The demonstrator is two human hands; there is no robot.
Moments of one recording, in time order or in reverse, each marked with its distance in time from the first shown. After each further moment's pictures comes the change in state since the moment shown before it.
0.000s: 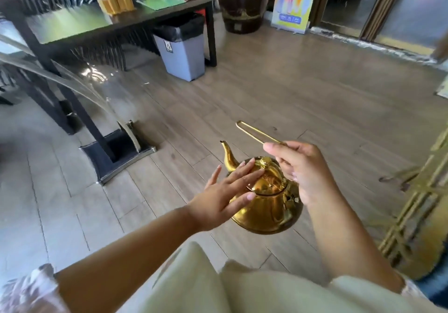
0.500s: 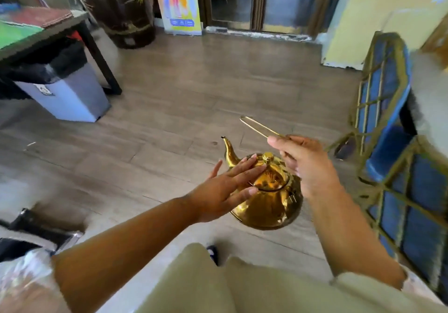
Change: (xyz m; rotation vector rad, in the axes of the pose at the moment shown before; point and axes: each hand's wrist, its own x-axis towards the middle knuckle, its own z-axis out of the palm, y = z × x) left_hand 0.277 -0.080 -0.066 0.075 -0.424 0.374; right_hand 0.188 -0.024 -0.060 0.075 0.526 -0.035
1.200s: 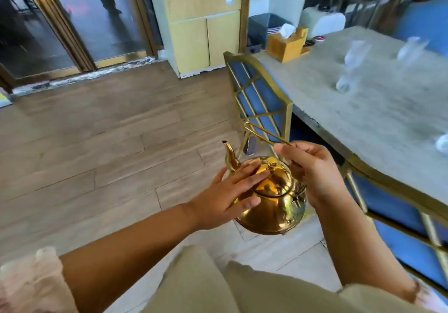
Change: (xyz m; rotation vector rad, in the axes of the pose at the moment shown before) left_hand 0.331 -0.041 -0.070 -0.019 -0.458 0.660; right_hand 0.162 -0.045 -0.095 0.100 0.706 -0.131
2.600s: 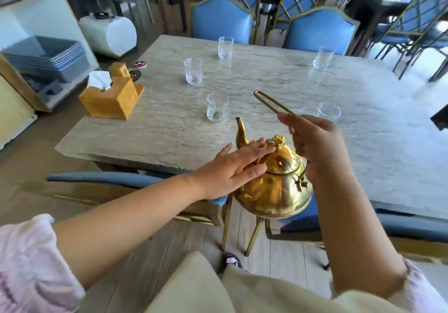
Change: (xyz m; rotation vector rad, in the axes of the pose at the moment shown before) left_hand 0.402 -0.021 -0.095 -0.081 -0.619 0.718; right_hand 0.210 -0.065 -0.119 -0.033 1.204 -0.081
